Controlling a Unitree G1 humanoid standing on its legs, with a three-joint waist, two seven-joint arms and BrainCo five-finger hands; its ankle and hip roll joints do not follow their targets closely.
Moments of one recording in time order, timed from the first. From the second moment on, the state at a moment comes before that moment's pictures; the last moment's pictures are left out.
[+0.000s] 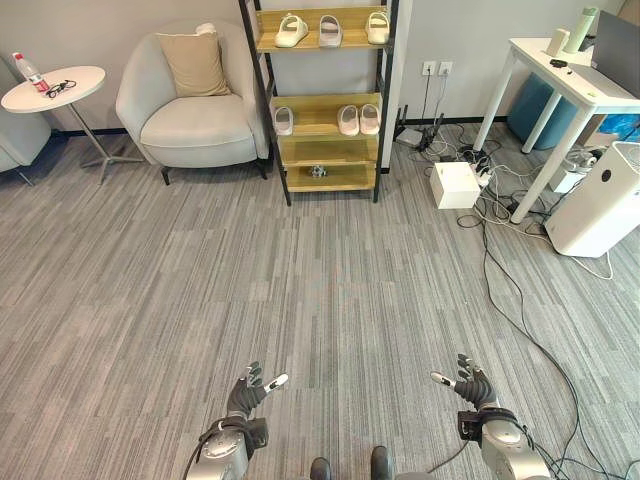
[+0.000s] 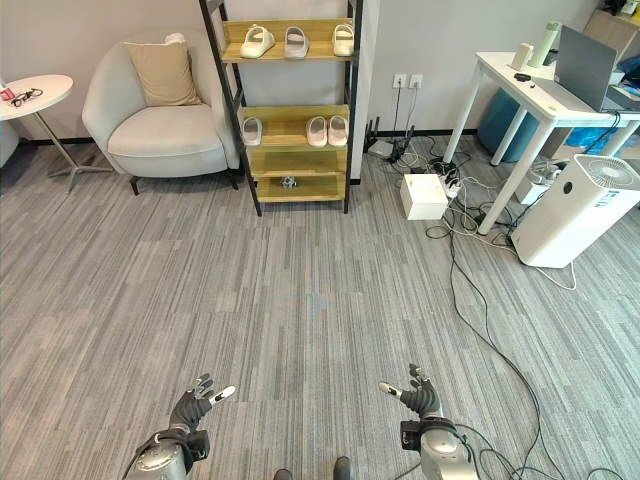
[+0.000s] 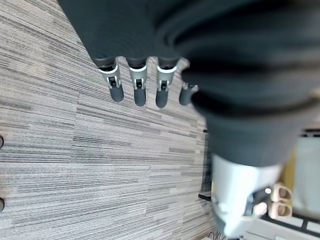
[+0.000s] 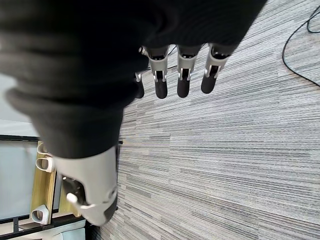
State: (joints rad) left arm 0.12 0.21 -0.15 0.55 -0.37 -0.03 0.14; right arm 0.05 -0.27 0.14 0.61 0.24 -0.04 -0.17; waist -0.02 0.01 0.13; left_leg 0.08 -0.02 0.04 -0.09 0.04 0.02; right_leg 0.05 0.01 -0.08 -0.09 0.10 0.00
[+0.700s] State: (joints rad) left arm 0.08 0.27 -0.14 0.52 -0.33 -0.04 0.11; right arm 0.06 -0.30 0.06 0.55 0.22 -0.04 -0.17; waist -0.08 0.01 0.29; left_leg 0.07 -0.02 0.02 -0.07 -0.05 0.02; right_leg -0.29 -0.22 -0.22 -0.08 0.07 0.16
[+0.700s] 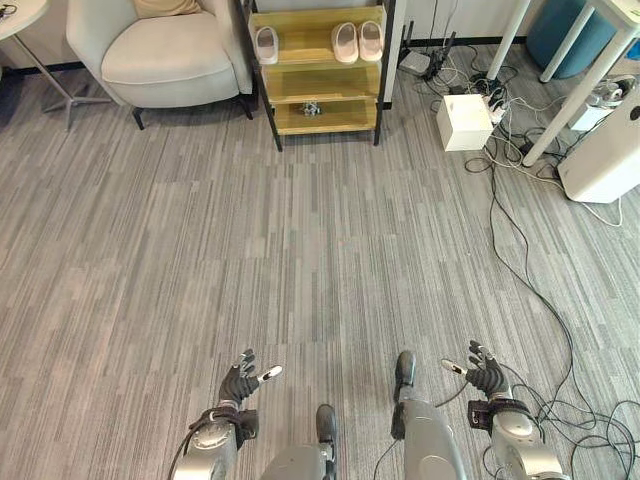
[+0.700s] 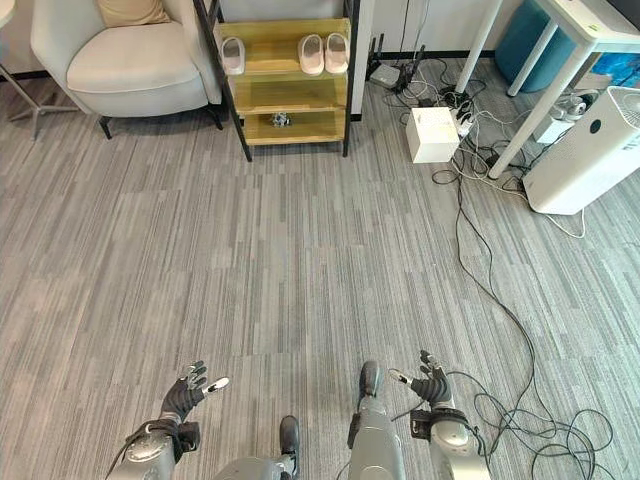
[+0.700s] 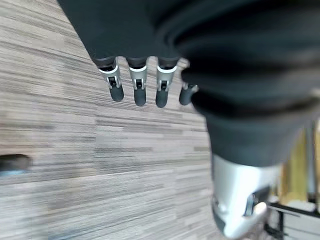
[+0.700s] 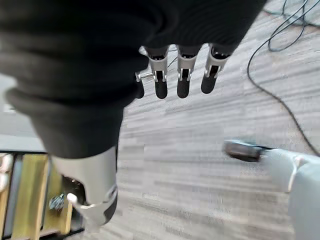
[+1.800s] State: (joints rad) left arm 0.06 0.30 -0.16 0.47 -0.32 -0.04 0.09; right arm 0.08 -0.25 0.11 0.58 0.24 -0.06 -0.16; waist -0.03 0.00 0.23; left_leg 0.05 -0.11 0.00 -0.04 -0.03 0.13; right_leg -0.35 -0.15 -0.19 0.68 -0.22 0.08
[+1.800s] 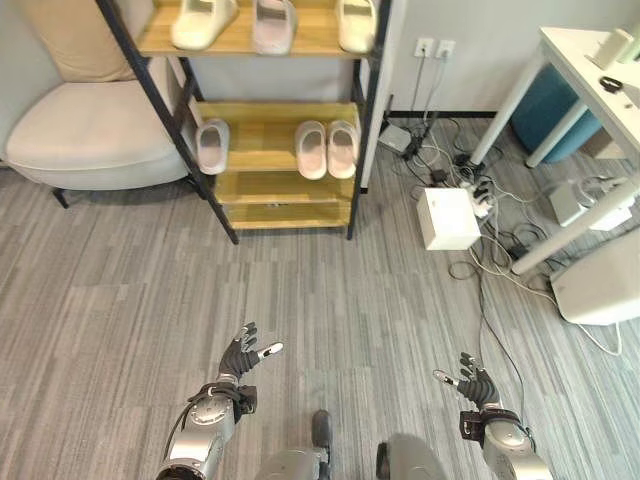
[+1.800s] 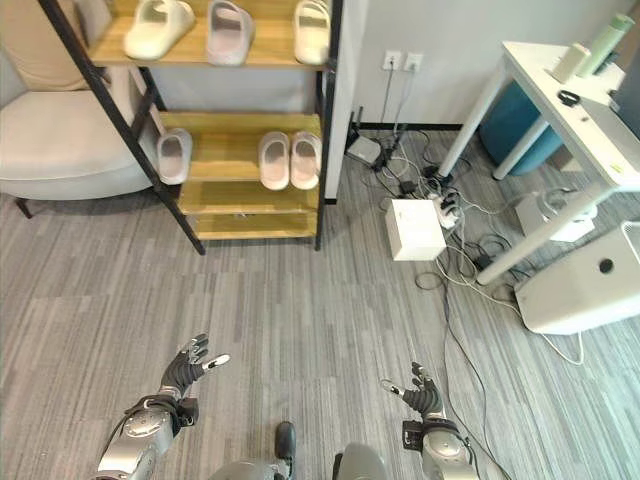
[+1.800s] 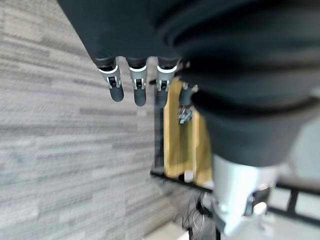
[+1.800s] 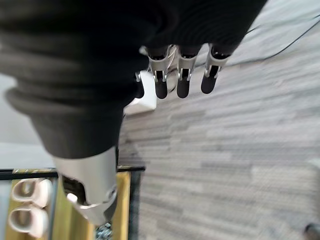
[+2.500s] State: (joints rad) left arm 0.07 0.27 -0.17 0.41 -0.30 -0.05 0.09; right arm 0.07 -0.32 0.08 0.58 0.28 -0.08 -0.19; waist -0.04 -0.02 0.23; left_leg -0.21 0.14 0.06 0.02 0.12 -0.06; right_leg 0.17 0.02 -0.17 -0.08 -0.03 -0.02
